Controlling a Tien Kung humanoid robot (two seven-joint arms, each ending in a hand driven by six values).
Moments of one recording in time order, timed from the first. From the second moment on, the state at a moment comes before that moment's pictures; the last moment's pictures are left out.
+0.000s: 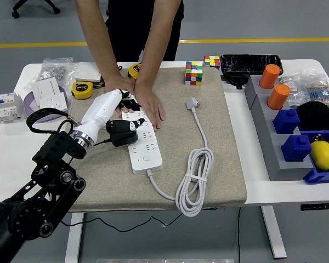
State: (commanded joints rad) left arm -0.30 0.06 -1.14 -1.33 2.08 0.07 0.11; right arm 0.07 -0.11 1.42 0.18 -1.37 0.00 -0.07
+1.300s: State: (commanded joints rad) left arm -0.32 0.05 -1.14 -1.16 2.20 0.05 0.13; right arm 0.07 -0.11 1.43 0.18 -1.37 0.00 -0.06
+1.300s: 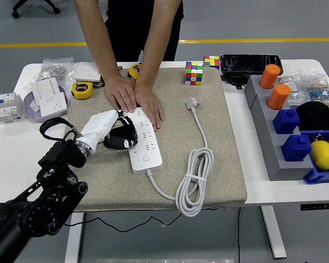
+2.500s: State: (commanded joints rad) left arm -0.30 0.07 -1.20 -1.24 2.27 0.02 0.14; right arm 0.07 -0.11 1.42 0.18 -1.37 0.00 -0.06
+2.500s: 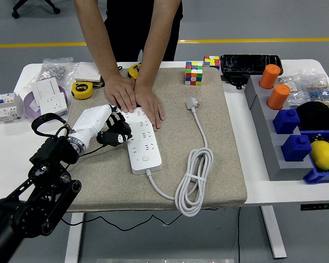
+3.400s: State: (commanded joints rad) left arm -0.28 0.09 -1.26 -1.18 2.27 0.00 0.13; right arm 0.07 -0.11 1.43 0.18 -1.37 0.00 -0.06
